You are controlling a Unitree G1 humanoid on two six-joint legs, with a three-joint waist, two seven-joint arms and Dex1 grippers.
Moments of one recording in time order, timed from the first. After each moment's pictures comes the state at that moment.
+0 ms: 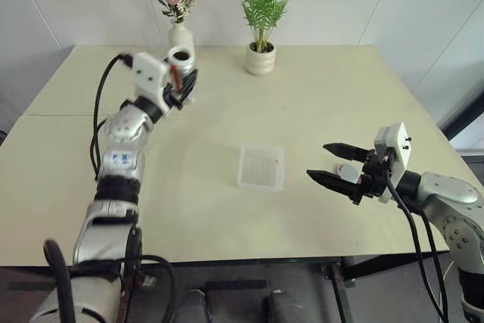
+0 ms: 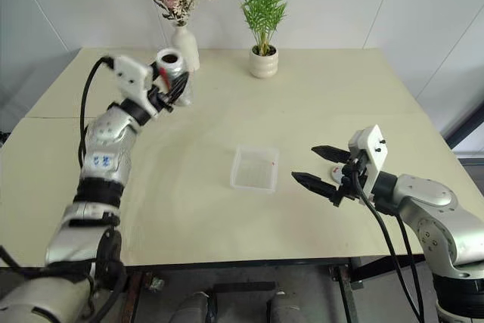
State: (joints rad) left arm -0.84 0.40 0.19 0.49 -0.19 -0.06 -0.35; right arm -0.27 -0.74 -0.24 -0.38 0.71 0.66 0.82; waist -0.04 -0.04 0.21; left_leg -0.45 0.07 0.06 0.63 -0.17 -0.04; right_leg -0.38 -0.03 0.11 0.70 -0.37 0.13
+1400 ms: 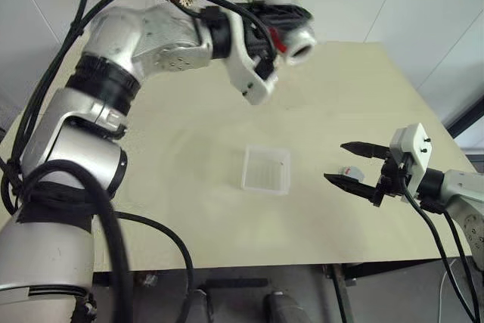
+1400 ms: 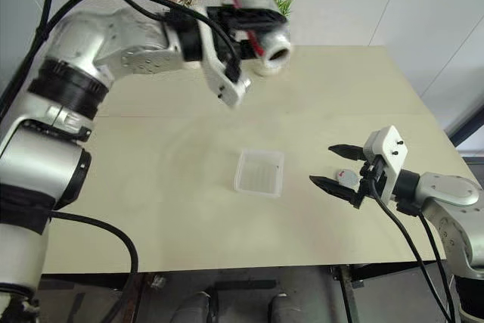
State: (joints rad) left arm -1.72 0.55 -0.73 0.90 1.09 -0.96 0.12; right arm -0.24 -0.84 -0.27 -0.31 0.61 0.53 0.93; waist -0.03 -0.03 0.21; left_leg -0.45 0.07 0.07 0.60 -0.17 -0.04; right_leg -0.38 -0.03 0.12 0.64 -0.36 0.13
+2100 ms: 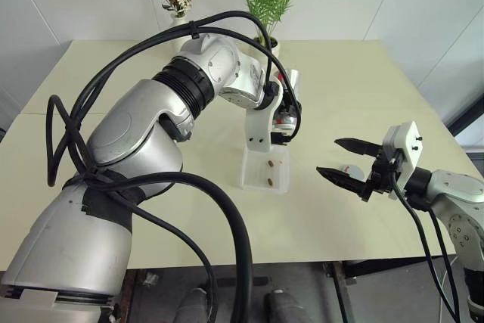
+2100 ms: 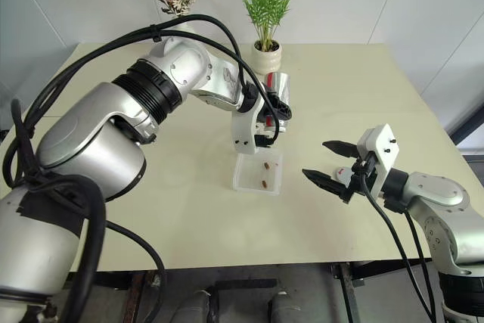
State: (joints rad) left arm -1.79 0.31 -0.98 1.10 1.25 -0.96 -0.03; right arm -0.27 -0.77 -0.24 -0.30 0.60 0.52 0.88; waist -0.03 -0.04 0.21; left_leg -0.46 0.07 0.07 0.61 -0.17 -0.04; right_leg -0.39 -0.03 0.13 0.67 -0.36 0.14
